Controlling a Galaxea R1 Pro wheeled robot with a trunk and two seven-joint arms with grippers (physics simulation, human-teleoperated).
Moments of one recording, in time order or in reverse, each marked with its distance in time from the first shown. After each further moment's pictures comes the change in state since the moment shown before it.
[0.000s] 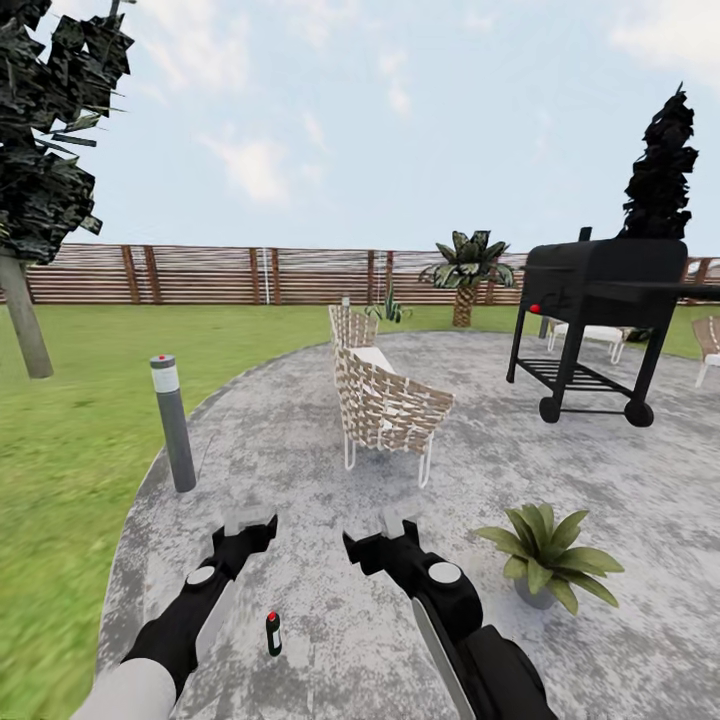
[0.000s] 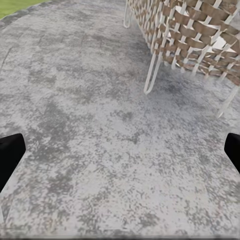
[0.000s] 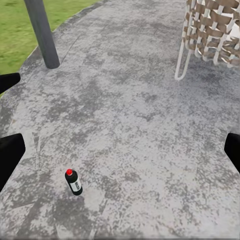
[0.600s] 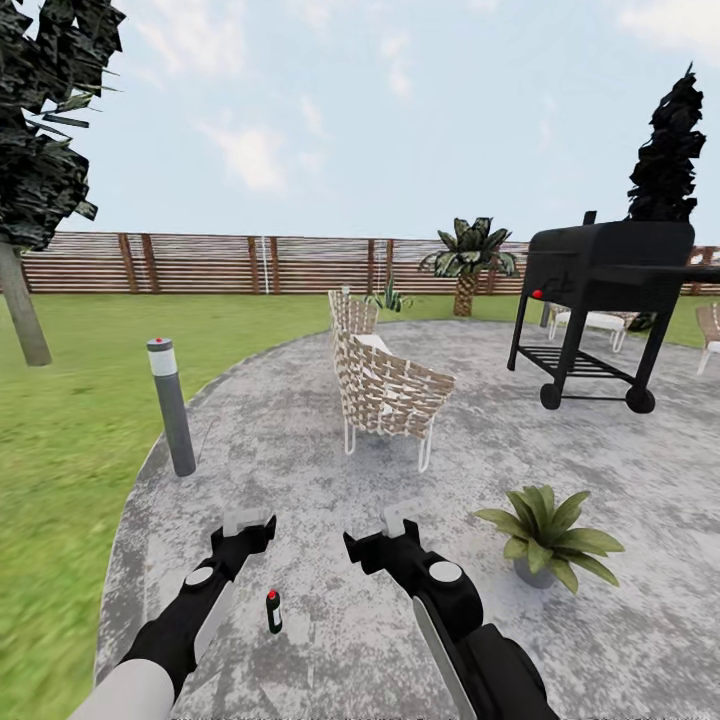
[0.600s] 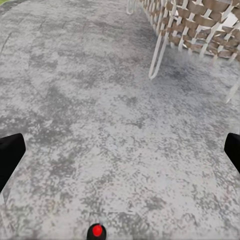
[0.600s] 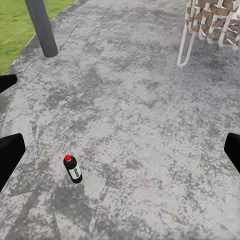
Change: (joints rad) left arm 0.001 0.004 0.002 0.001 0.001 -0.001 0.000; right arm -0.003 -0.001 -0.002 0.001 -0.001 0.000 0.000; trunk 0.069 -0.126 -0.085
